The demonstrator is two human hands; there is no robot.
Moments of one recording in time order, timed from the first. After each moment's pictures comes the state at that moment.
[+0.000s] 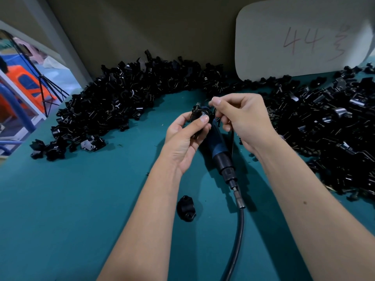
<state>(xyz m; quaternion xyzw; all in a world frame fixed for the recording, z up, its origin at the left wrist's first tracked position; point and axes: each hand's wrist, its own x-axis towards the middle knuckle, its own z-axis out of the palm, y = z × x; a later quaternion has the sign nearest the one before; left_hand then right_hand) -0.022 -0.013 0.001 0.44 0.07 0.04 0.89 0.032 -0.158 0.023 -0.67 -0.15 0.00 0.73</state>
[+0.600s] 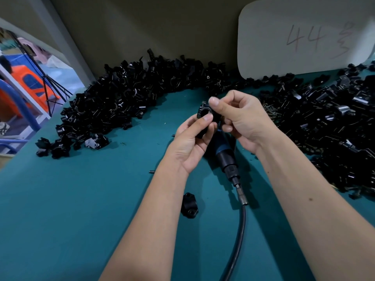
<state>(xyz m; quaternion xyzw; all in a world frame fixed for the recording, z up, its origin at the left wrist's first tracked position) -0.027 -0.020 0.001 0.35 0.07 -0.01 0.93 0.025 -0.156 0.028 -0.58 -0.15 0.11 0.80</state>
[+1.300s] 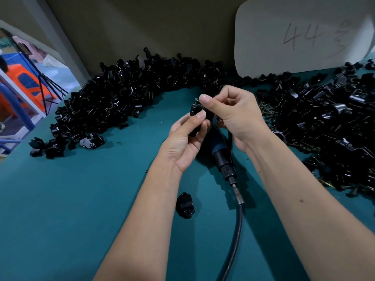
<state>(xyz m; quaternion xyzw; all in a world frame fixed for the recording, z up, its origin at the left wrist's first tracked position) -0.028 -0.014 0.003 0.35 0.06 0.00 0.93 0.024 -0.147 0.026 -0.64 -0.15 0.00 0.75</state>
